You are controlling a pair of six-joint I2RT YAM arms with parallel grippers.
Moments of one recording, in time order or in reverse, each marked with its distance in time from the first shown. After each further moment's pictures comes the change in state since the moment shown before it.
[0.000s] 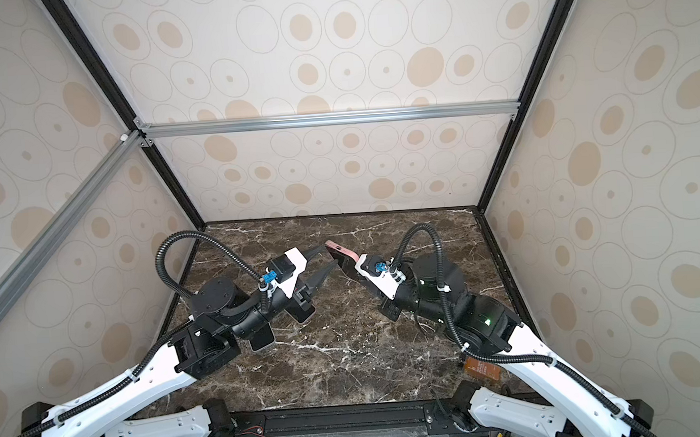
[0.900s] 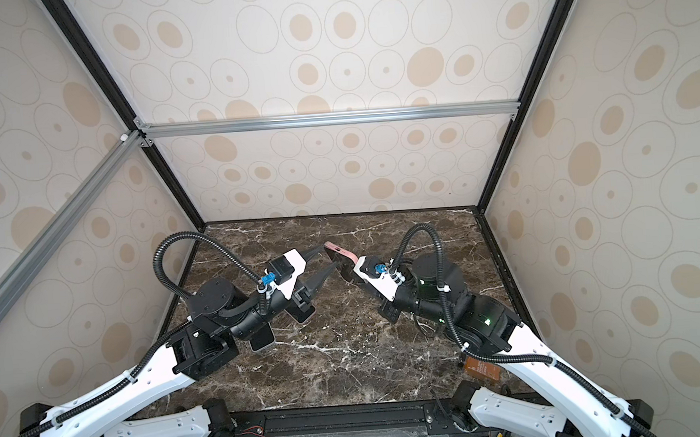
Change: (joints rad) left arm -0.003 -0.007 0.000 -0.007 -0.007 0.012; right arm 0.000 0.001 -0.002 0.000 -0.055 0.000
